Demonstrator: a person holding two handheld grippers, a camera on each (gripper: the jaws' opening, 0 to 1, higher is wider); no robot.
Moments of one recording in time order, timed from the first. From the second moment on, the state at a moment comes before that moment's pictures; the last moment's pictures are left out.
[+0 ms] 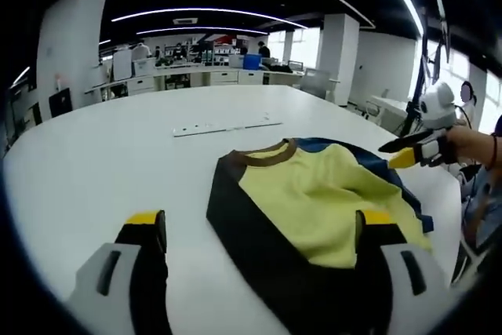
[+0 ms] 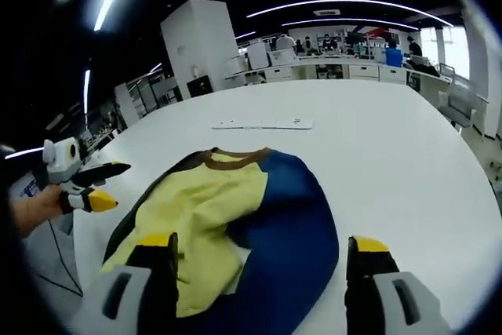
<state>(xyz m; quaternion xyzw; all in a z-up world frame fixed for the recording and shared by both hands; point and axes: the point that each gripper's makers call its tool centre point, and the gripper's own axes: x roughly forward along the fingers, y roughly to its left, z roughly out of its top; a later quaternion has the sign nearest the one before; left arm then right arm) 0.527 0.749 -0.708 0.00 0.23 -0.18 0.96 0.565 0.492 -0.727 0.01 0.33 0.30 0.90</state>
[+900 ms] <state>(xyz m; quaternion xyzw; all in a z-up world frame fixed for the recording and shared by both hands) 0.457 0.728 -0.730 0.00 0.27 -0.19 0.94 0.500 0.473 -0.744 0.00 0.34 0.27 0.90</state>
